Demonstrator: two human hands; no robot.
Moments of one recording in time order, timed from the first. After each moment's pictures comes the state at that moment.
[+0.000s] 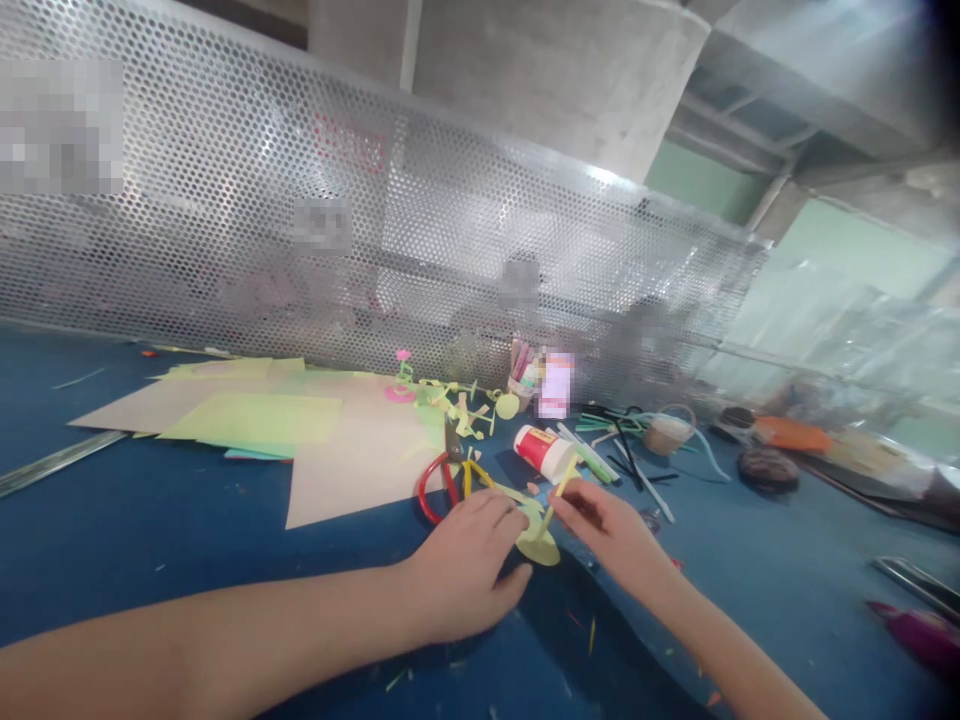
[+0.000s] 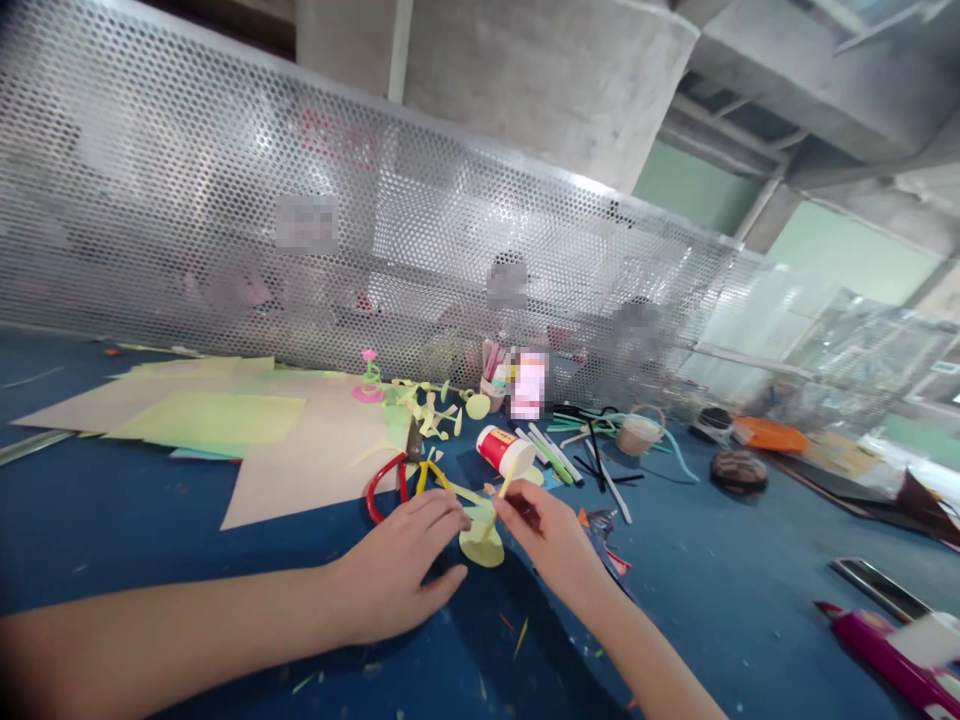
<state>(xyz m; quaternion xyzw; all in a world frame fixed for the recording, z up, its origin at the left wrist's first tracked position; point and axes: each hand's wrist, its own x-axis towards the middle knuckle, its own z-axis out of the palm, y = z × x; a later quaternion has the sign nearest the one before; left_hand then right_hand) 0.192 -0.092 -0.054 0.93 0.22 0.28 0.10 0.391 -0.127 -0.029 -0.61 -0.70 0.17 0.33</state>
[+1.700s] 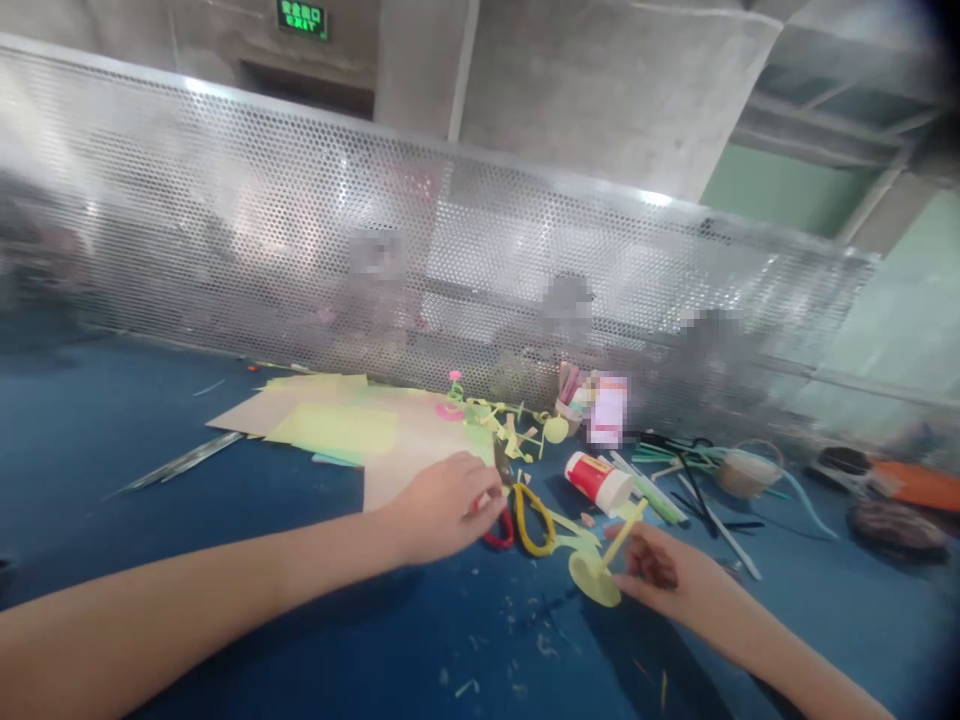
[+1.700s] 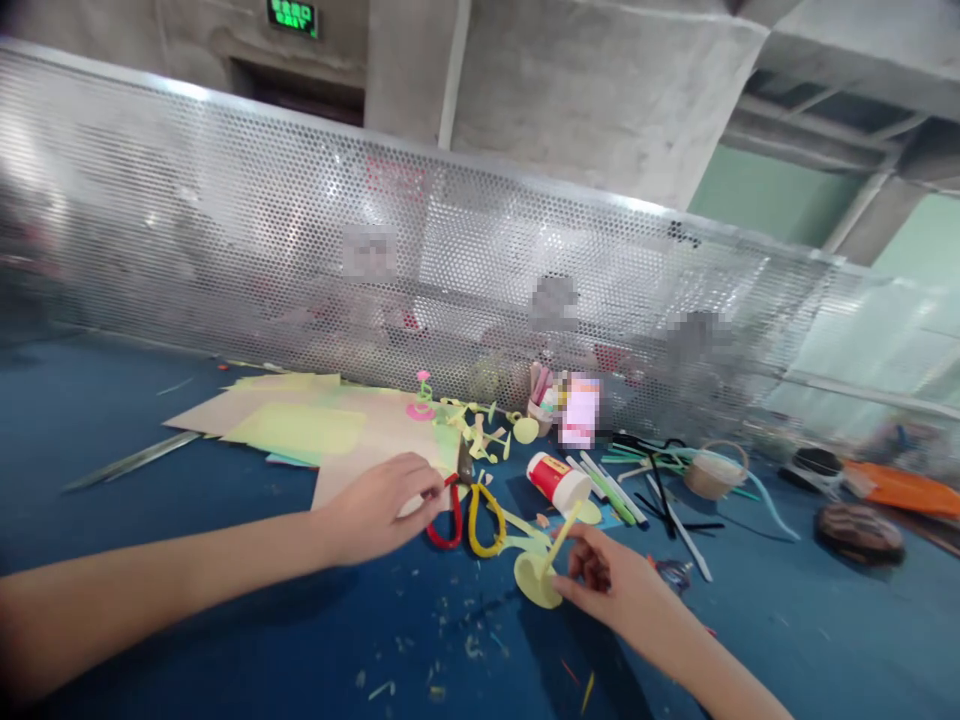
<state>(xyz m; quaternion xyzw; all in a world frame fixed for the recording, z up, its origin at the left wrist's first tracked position) 0.105 -0.053 -0.011 0.92 0.29 0.26 0.03 0.406 -0.125 -0.040 -0.63 -0.70 0.26 0.20</state>
